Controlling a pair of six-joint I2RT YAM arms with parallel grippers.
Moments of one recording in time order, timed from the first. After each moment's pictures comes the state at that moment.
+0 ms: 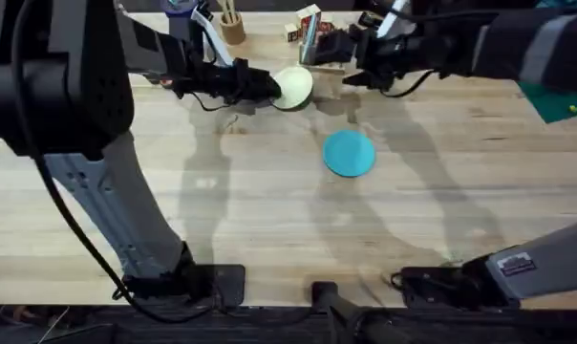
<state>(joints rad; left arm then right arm) 0.04 2.11 1.20 -0.23 1.03 -0.14 0.26 1.74 1.13 -0.19 -0.50 0.54</state>
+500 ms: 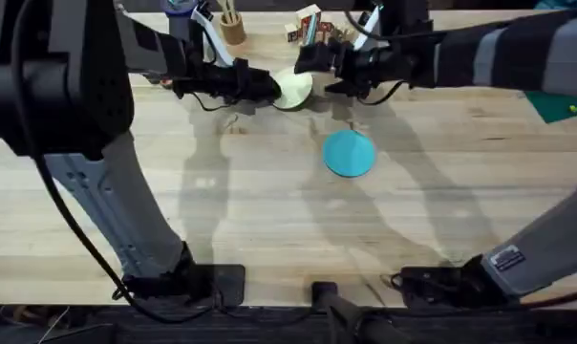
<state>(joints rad) 0.04 2.11 1.20 -0.23 1.03 -0.14 0.32 1.88 1.13 -0.03 -0.50 0.61</state>
